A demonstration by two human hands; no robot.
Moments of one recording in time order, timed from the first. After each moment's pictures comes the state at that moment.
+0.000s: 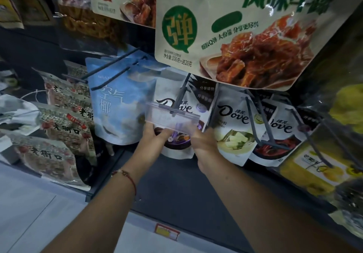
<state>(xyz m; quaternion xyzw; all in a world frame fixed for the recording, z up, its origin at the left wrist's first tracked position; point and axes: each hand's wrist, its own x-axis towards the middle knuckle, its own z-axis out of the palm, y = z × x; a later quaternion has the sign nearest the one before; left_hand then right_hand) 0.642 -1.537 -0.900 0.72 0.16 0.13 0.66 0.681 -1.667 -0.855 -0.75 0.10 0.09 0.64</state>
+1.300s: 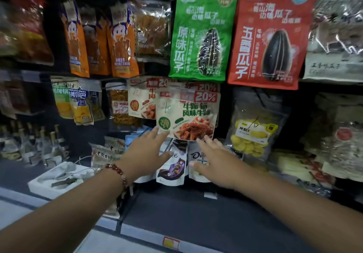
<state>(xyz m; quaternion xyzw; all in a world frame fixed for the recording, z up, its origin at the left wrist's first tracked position) 0.411 -1.602 -0.592 0.99 0.01 0.12 0.04 0.429 -1.827 -0.572 -0.95 -0.29 0.02 0.12</state>
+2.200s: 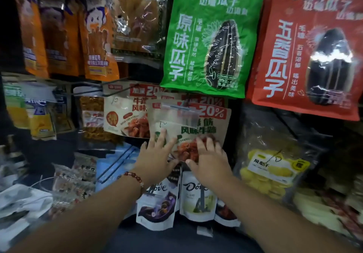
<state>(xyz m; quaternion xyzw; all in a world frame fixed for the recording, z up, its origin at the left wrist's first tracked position) 0.621 -1.580 -0.635 0.99 0.01 0.14 0.03 0.633 -1.754 -0.608 -0.98 -0.16 -0.09 0.08</state>
